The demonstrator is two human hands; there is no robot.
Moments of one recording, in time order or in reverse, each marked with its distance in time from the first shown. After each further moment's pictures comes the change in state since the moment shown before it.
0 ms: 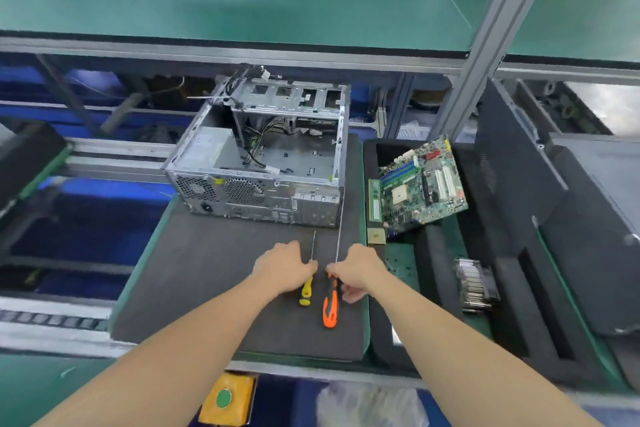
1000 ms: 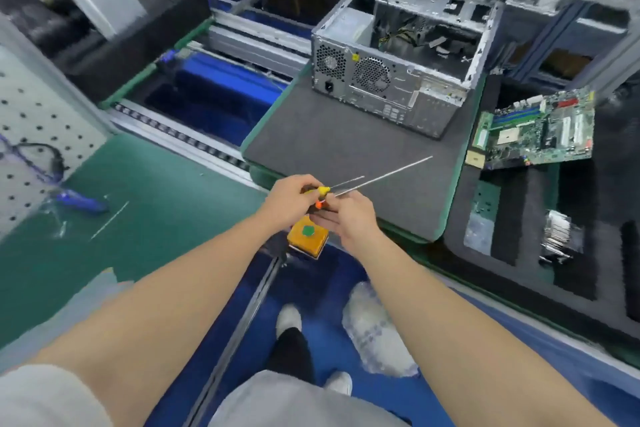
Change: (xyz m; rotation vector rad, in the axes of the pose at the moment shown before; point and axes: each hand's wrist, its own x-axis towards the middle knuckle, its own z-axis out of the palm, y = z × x) left_hand -0.205 -0.140 0.044 -0.657 0.314 -0.010; right_hand -0.123 -0.020 0.206 0.957 -0.291 -0.127
